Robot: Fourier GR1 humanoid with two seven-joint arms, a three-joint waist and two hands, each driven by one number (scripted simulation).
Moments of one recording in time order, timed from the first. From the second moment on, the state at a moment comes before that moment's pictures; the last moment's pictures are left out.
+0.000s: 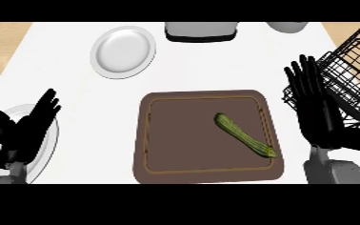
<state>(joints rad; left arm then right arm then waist) -0.01 0.49 -0.05 -1.37 0.34 0.11 0.11 -0.12 -0.20 0.00 -1.59 -0.36 -0.02 -0.15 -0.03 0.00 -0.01</state>
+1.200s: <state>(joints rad) -0.15 0.45 -0.14 -1.45 0.04 0.25 0.06 -0.19 -0.71 0.07 -1.51 -0.19 0.38 0.17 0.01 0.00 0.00</state>
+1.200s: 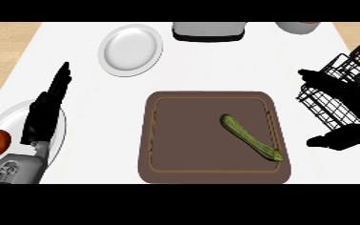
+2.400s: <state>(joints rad) -0.16 0.39 -0.07 -1.44 -0.04 0.20 0.07 -0.45 -0.56 0.29 -1.58 -0.03 0.59 0.79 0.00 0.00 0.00</state>
